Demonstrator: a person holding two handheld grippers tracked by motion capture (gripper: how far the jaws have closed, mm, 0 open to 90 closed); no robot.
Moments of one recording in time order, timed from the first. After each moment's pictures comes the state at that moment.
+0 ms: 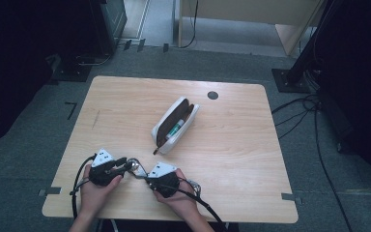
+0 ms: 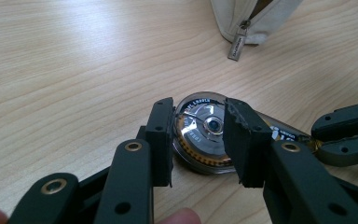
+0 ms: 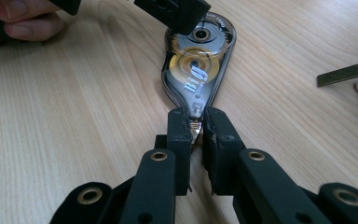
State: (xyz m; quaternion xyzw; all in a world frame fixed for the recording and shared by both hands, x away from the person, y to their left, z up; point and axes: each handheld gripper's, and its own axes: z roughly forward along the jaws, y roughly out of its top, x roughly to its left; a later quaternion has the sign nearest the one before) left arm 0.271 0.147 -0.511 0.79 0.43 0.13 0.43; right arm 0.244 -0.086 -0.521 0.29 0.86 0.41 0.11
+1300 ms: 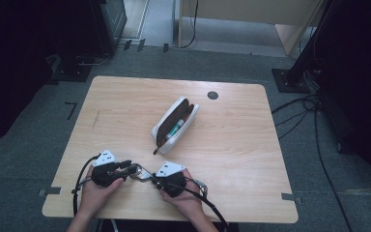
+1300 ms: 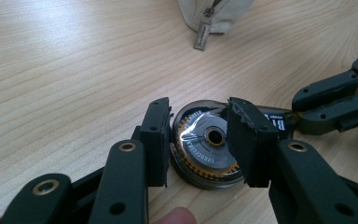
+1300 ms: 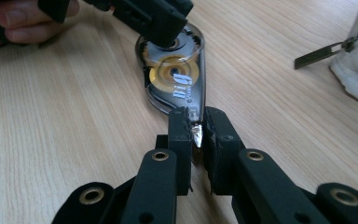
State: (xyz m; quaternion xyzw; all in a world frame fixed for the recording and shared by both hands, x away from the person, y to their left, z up) left arm 0.274 0.144 -0.515 0.81 0.39 0.07 0.44; right arm 0.244 -0.107 -0.521 0.30 0.85 0.43 0.10
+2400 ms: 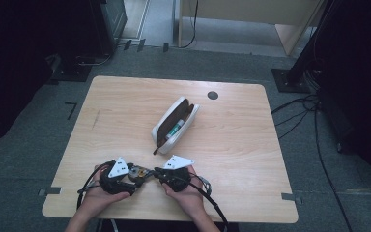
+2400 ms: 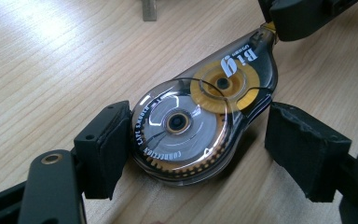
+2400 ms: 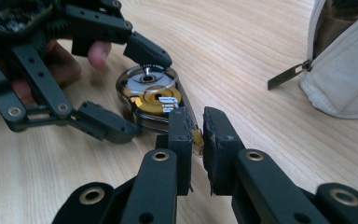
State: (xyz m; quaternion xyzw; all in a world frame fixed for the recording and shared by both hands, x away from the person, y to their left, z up) left arm 0.259 0.118 -0.518 0.88 0.28 0.12 0.37; right arm 0.253 -0.120 -0.511 0.34 0.81 0.48 0.07
